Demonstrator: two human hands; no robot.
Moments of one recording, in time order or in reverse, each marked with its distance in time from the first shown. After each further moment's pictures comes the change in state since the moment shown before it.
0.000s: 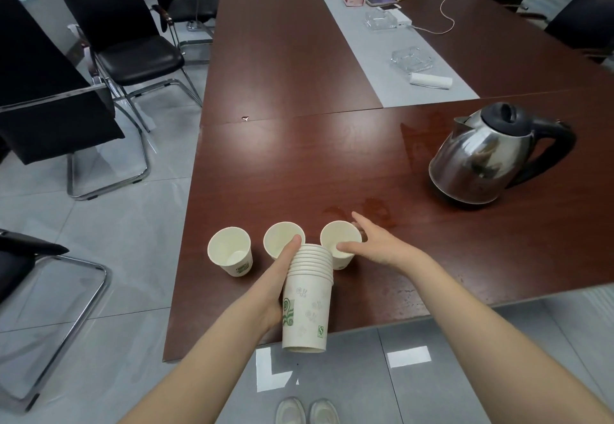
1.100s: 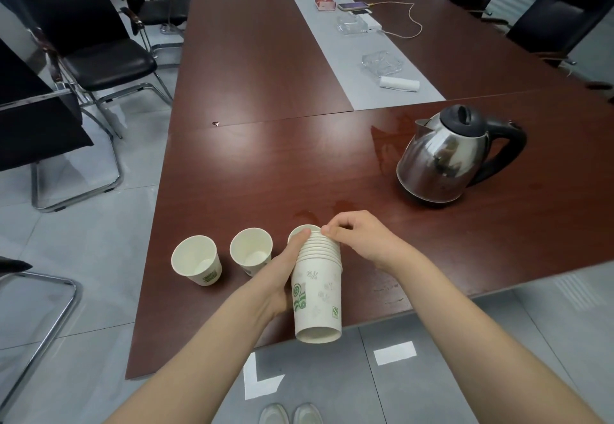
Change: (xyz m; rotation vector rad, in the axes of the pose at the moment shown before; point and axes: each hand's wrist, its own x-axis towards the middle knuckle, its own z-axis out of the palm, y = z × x) left_hand 0.018 0.004 0.059 0.010 -0.010 -0.025; right_hand -0.042 -0.022 -0.028 0.233 0.113 -0.201
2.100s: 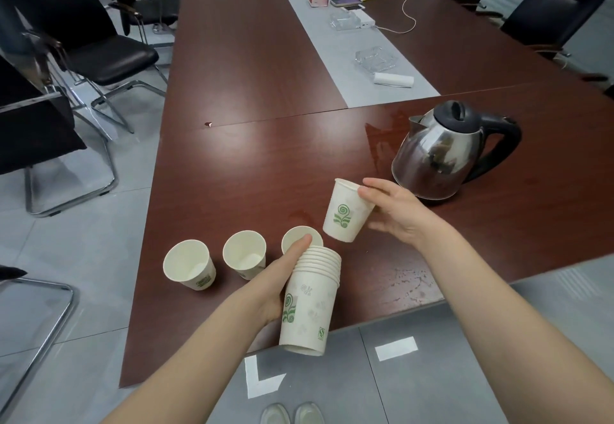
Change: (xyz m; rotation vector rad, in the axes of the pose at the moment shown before) left_hand -0.007 0.000 0.006 0.129 -0.014 -0.022; right_hand 0.017 0.011 -0.060 0.515 0.236 0.223
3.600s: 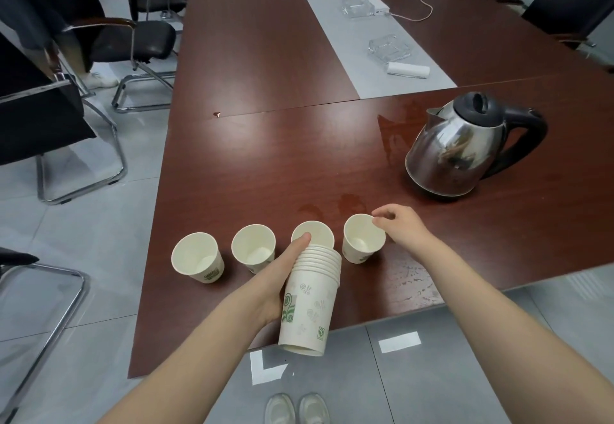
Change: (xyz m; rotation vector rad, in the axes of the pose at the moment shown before) left_hand 0.007 -0.002 -0.018 -0.018 0.003 -0.042; right_hand 0.038 0.059 -0.015 -0.674 0.159 -0.096
